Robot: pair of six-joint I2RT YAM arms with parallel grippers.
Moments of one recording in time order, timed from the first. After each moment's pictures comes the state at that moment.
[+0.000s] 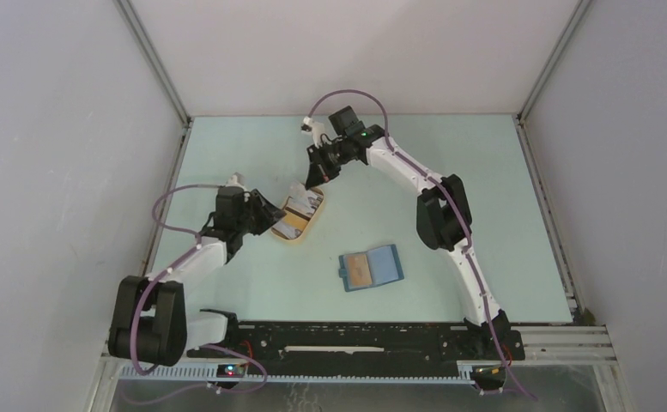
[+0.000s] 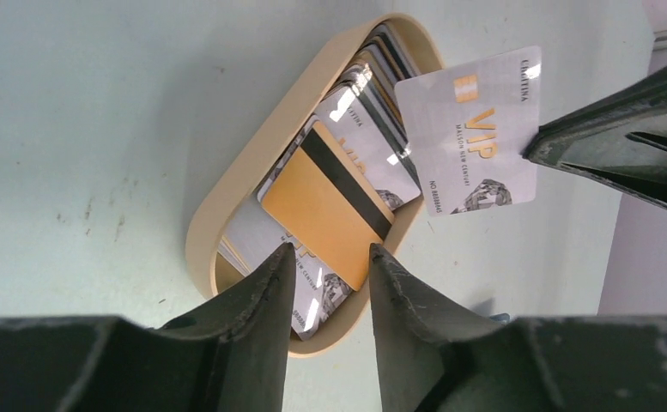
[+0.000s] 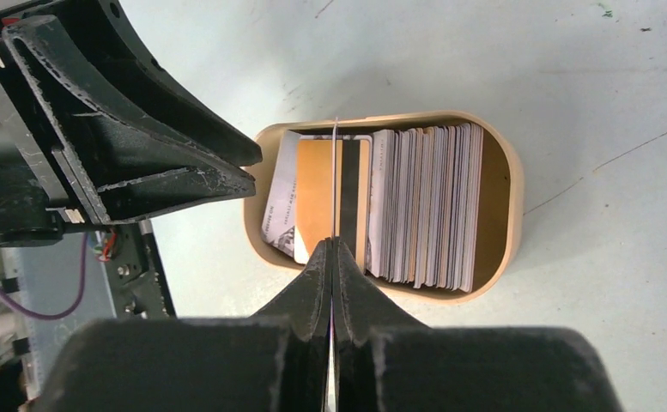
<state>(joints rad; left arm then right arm) -0.15 1.25 0.54 0.07 0.19 -0.77 0.60 2.41 2.24 -0.70 -0.76 0.02</state>
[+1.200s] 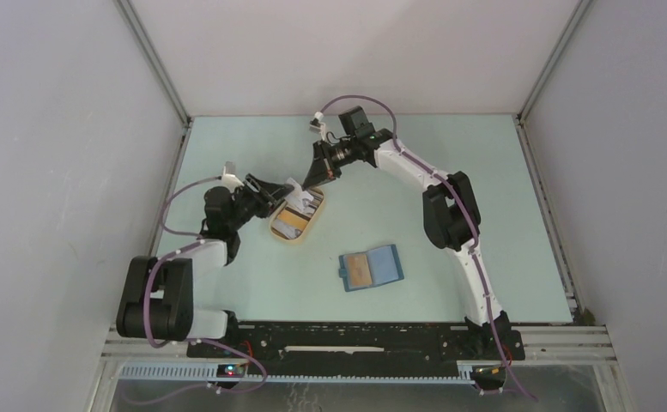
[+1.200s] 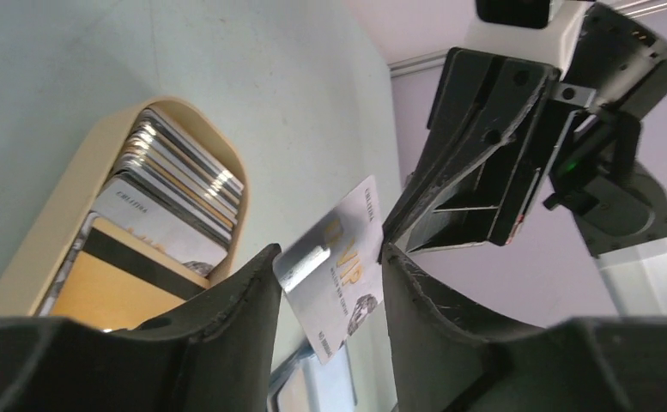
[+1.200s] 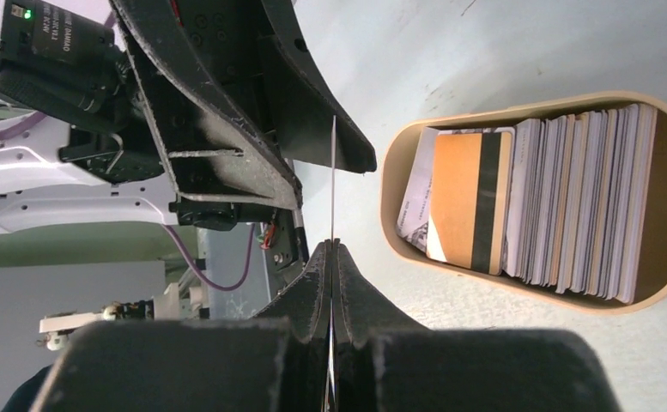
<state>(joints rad) -0.06 1.35 0.45 0.67 0.51 -1.04 0.56 2.35 2.08 -0.48 -1.07 0.37</state>
